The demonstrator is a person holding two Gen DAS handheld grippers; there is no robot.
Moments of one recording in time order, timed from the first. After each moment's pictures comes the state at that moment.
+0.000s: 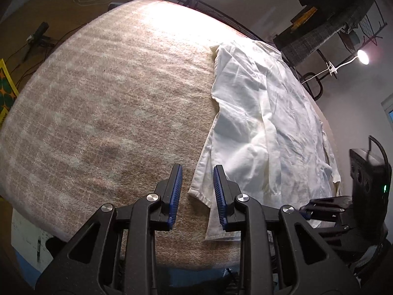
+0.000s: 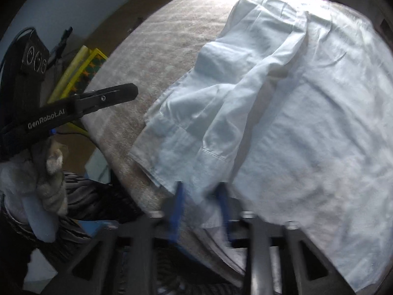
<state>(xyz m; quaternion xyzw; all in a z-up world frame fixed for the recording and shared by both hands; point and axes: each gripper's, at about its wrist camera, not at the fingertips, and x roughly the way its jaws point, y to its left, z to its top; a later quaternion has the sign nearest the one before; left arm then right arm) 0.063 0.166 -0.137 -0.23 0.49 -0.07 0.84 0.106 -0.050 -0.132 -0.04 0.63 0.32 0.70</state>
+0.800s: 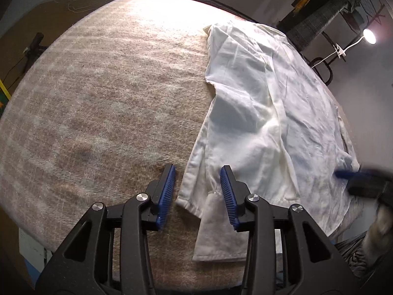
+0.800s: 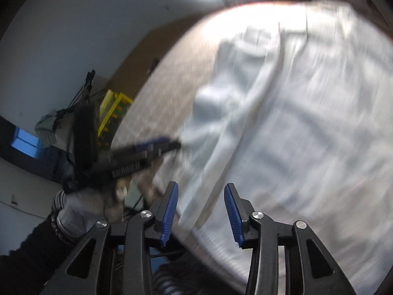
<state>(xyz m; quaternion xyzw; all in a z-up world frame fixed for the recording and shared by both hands) 0.079 0.128 -0.165 -0.18 0.51 -0.05 0.84 0.132 -0.126 -0.096 0.07 0.56 0.36 0.74</state>
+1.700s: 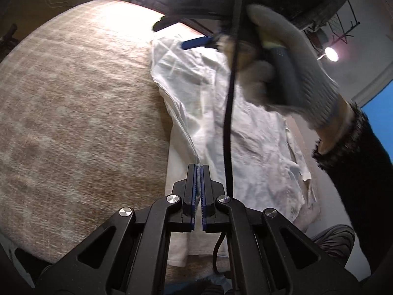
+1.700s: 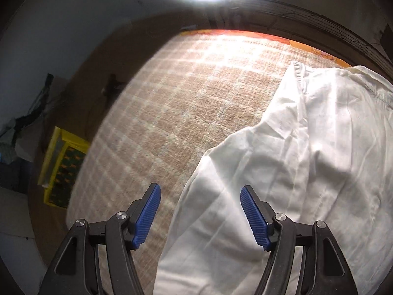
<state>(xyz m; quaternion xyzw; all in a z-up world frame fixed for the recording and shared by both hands) 0.078 0.098 -0.137 -0.27 0.45 -0.16 0.84 0.357 0.023 -0.108 -0.01 0.60 0.28 0.75</state>
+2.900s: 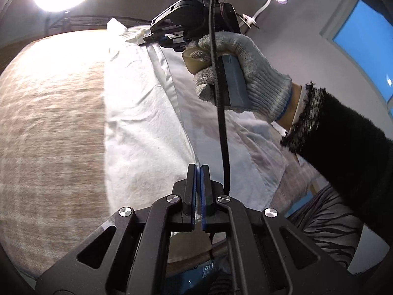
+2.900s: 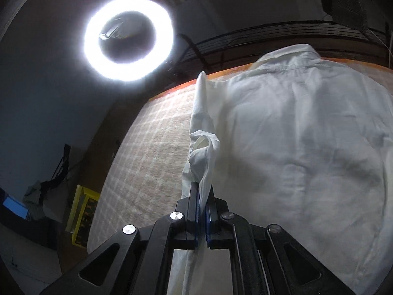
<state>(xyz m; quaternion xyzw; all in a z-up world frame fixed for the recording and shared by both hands) 0.088 -0.072 -0.097 -0.10 0.46 -0.27 0.84 0.343 -0.207 -0.094 0.18 0.50 0.25 0.81</state>
